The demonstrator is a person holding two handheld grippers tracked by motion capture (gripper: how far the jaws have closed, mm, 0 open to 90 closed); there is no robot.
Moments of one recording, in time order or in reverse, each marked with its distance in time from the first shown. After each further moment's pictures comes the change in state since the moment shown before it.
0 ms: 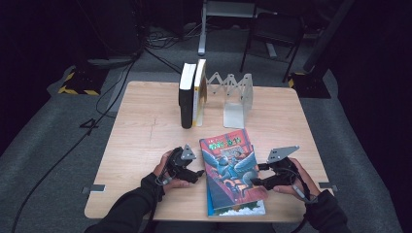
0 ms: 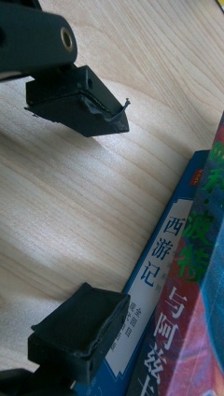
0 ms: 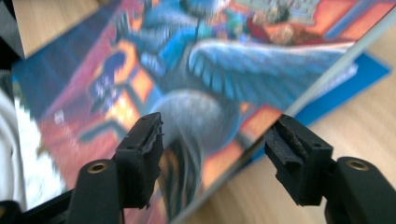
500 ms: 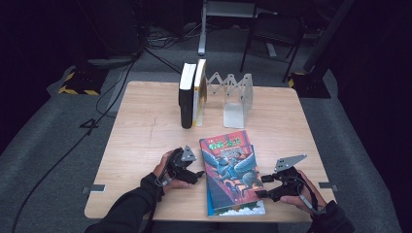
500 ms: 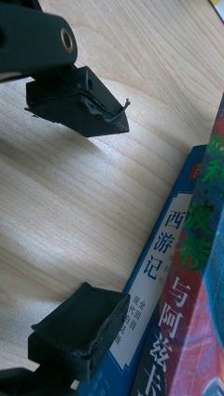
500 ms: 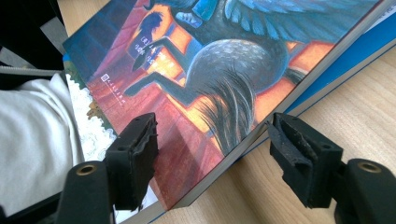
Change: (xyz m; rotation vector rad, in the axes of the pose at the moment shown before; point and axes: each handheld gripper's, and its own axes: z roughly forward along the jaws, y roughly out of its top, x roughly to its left) left arm -0.003 0.000 -0.001 0.000 0.006 0.029; right arm 0.007 -0.029 -0.004 -0.014 0.119 0.110
